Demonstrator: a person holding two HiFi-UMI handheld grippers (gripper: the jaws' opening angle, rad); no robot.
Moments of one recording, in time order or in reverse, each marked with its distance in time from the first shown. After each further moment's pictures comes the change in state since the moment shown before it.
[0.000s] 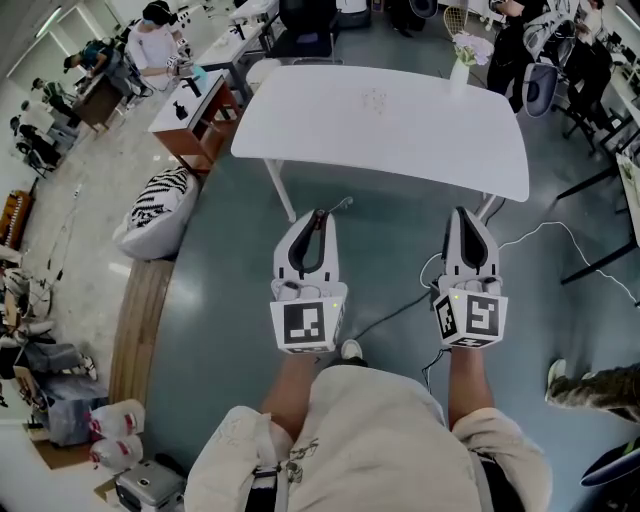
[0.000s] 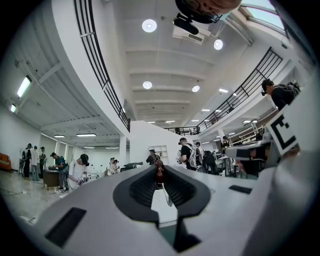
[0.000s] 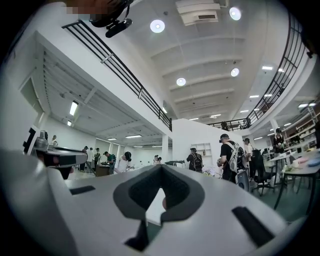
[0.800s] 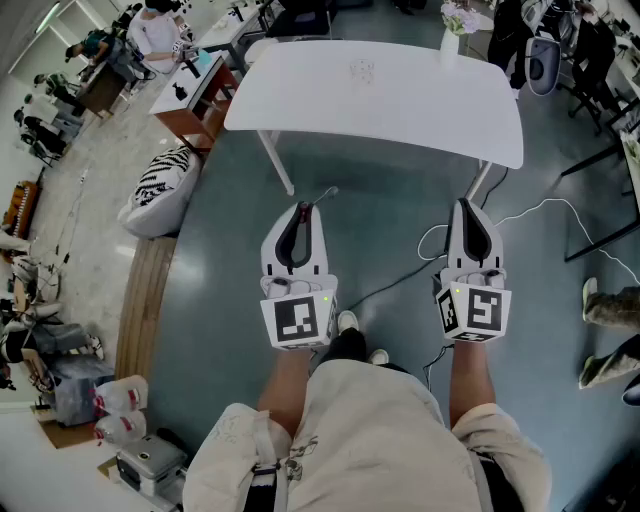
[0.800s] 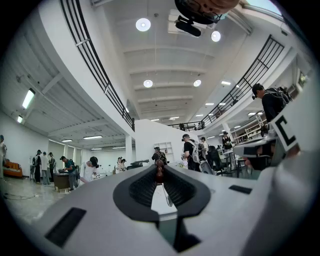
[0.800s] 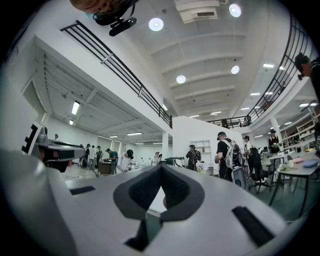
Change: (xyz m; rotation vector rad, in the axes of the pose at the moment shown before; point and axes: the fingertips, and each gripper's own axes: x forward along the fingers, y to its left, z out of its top) left arm -0.052 -0.071 -0.009 0.028 0.056 0.085; right arm -0.080 -0.058 -0.014 -0.010 0.035 0.013
